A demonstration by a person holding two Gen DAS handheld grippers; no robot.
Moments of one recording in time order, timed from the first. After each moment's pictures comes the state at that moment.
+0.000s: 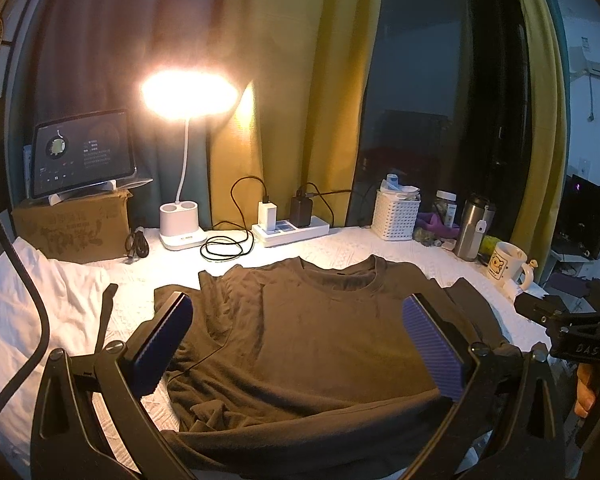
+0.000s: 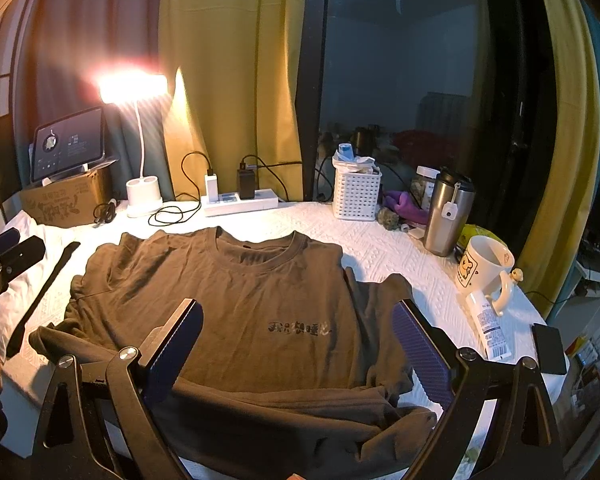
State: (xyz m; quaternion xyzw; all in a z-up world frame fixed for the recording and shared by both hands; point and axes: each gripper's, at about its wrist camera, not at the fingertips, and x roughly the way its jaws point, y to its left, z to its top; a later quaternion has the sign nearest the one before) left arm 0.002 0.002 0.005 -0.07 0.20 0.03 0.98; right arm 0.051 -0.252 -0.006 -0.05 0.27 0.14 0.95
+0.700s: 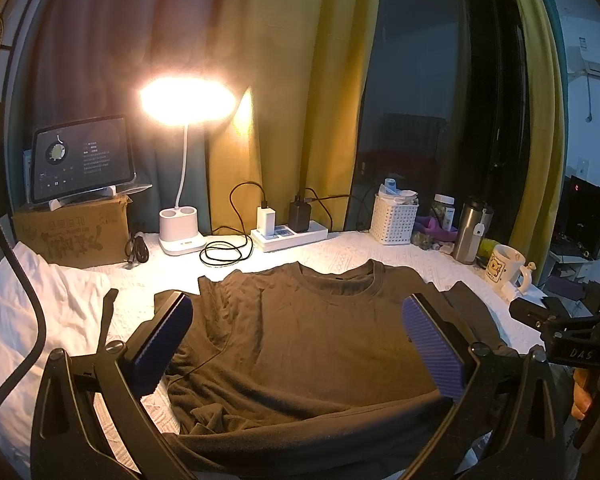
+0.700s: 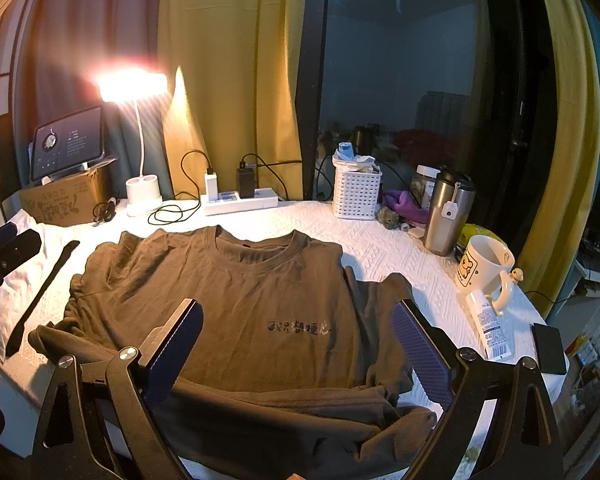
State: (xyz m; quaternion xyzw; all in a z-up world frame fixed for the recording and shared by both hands) left arm 0.002 -0.001 0.009 -0.06 0.19 0.03 0.98; right arm 0.051 -0.252 -0.006 -0.05 0.27 0.14 0.95
